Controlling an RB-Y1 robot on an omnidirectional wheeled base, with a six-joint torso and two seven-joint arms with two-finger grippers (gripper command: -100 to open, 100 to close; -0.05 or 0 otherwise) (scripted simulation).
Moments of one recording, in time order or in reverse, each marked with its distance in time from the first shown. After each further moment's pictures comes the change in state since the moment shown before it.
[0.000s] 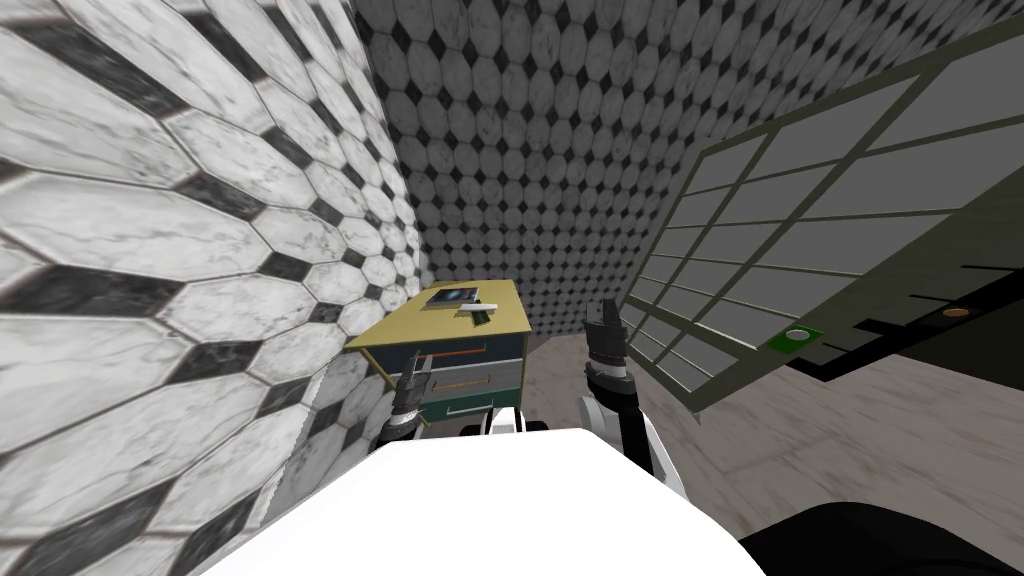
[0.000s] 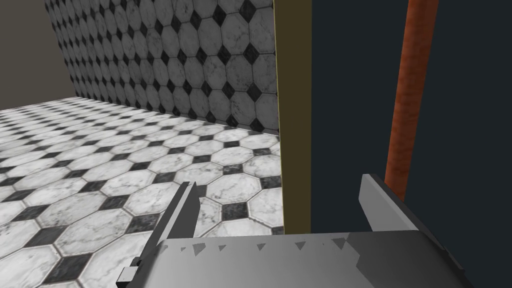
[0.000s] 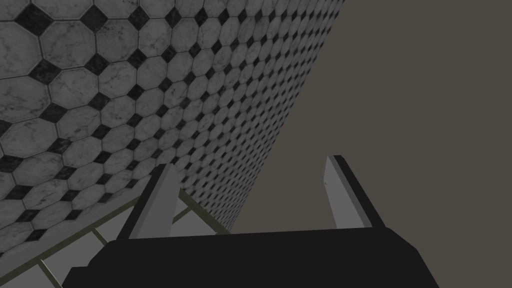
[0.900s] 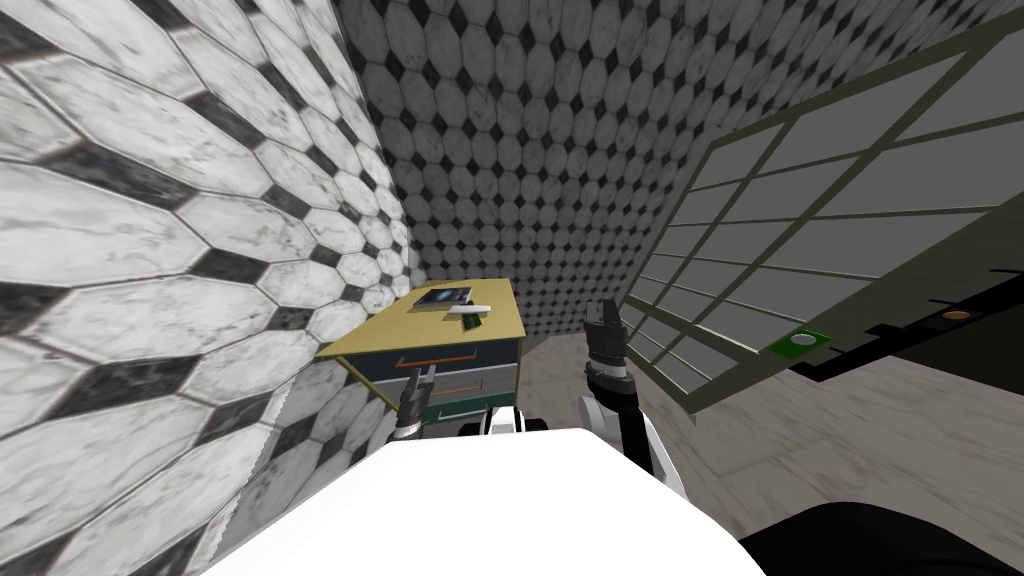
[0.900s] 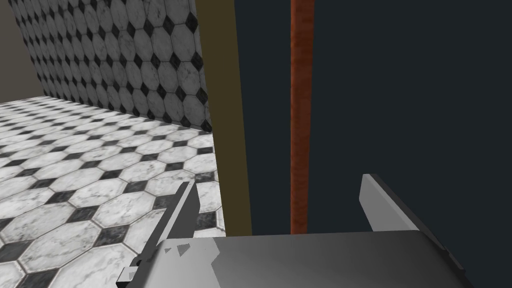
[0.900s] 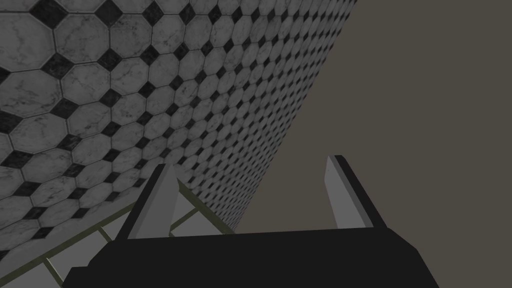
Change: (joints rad) left arm -0.035 -0.037 -0.001 0.197 -0.013 -0.119 -0.004; right arm 0.000 0.000 0.000 0.000 0.000 0.000 0.000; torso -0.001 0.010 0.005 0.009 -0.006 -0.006
